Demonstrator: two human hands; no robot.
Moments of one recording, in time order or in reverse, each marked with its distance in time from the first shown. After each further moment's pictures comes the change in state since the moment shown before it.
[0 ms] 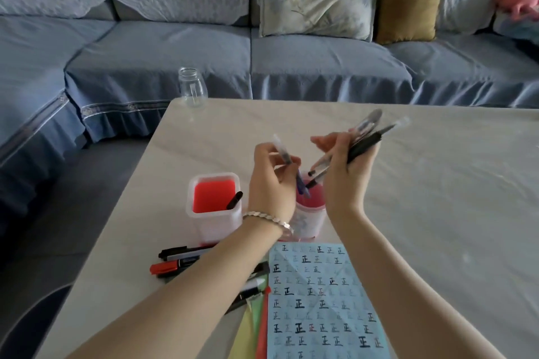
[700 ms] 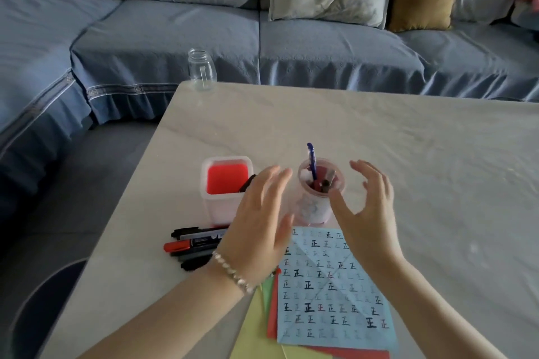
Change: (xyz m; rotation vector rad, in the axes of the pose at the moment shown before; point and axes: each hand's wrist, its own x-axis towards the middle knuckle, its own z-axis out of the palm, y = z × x) left_hand -0.058 -0.029 -0.066 0.674 -0.271 0.494; right_hand -0.053 0.004 -0.054 -0.629 -0.333 0.015
